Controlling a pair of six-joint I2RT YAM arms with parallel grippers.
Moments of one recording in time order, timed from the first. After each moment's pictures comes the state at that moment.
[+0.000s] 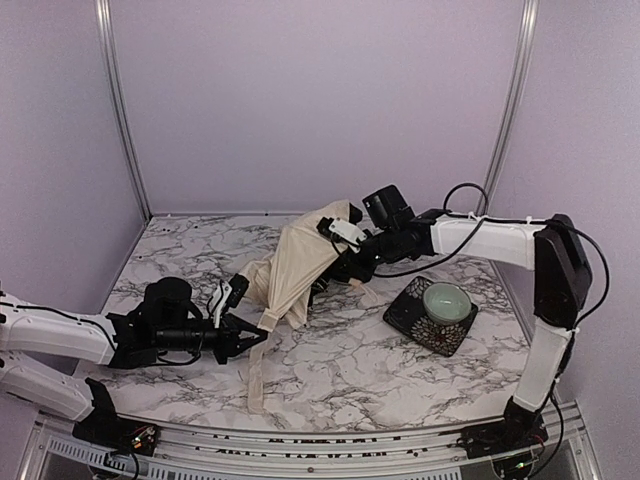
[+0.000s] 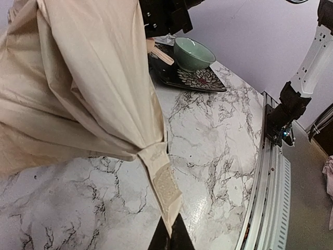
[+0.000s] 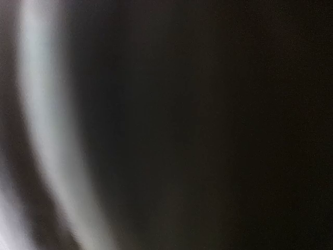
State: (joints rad) left arm -0.88 1.22 0.41 0.39 0.31 -0.30; right arm 0.65 1.88 1.42 -0.38 -0.26 -0.37
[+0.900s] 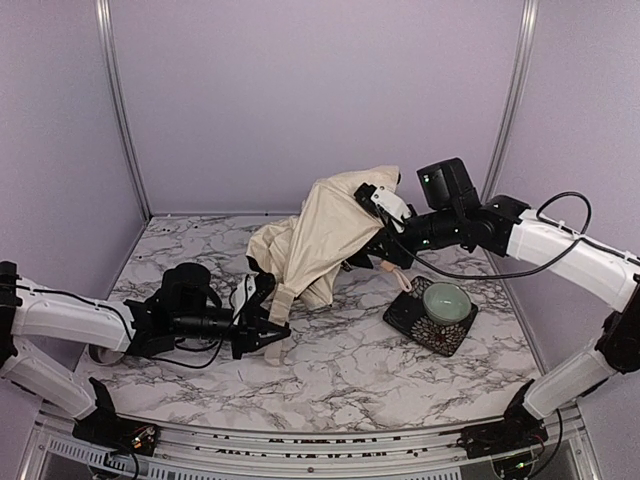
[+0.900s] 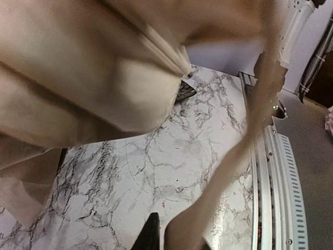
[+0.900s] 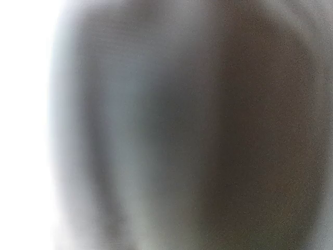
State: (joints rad) left arm -0.90 1.35 0.56 0.44 0.42 -0.02; right arm 0.69 1.42 1.31 -0.51 -0.25 -0.31
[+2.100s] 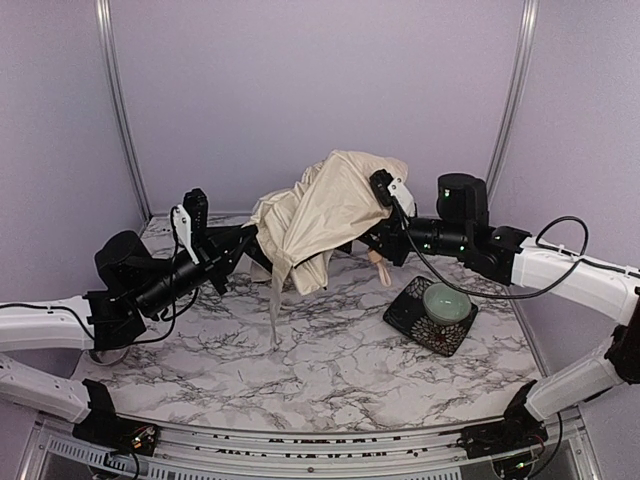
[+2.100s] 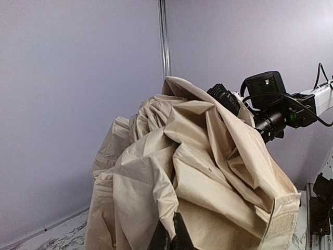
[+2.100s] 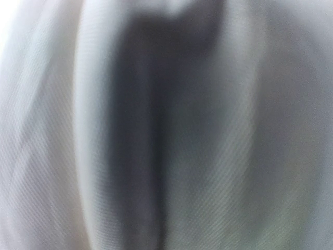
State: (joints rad) left arm -0.92 1.08 0.62 0.67 0.00 0.05; right arm 0.68 1.32 1.06 -0.01 -0.36 -0.13
